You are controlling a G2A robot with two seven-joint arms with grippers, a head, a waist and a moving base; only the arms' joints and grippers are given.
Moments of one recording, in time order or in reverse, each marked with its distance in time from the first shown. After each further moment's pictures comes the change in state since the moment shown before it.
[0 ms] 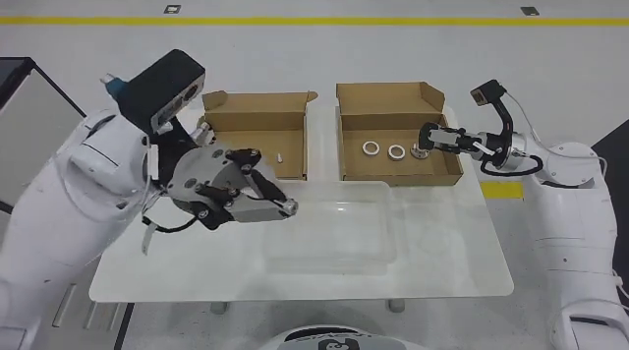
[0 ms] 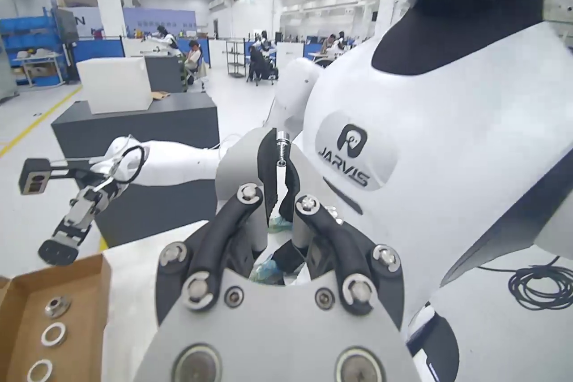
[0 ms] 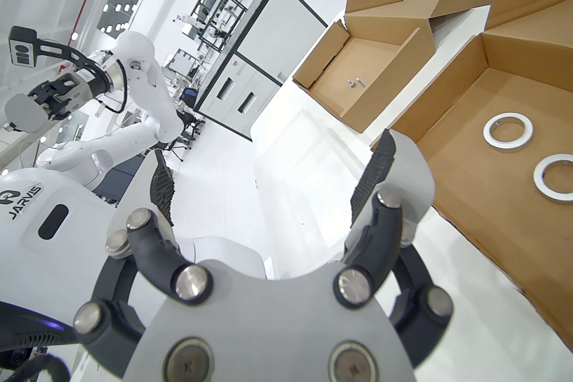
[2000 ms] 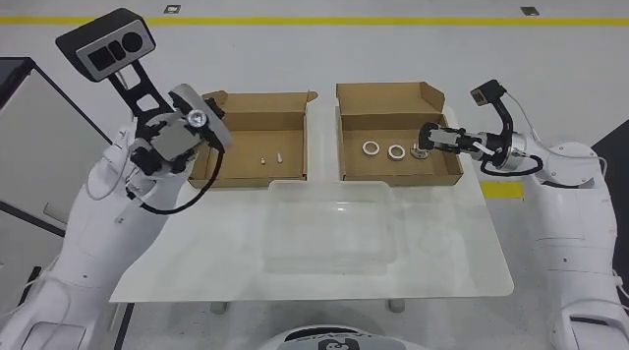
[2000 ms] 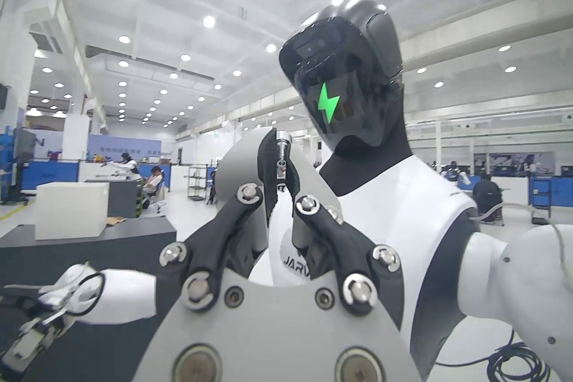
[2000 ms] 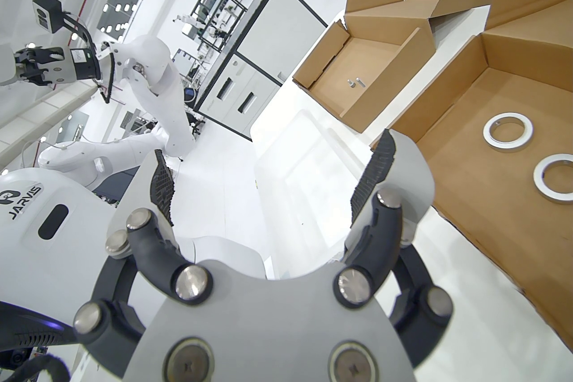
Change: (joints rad) left arm 0.127 -0.227 -0.128 0.092 -0.219 0.006 -0.005; right arm 0.000 0.000 0.000 0.000 0.000 0.000 0.000
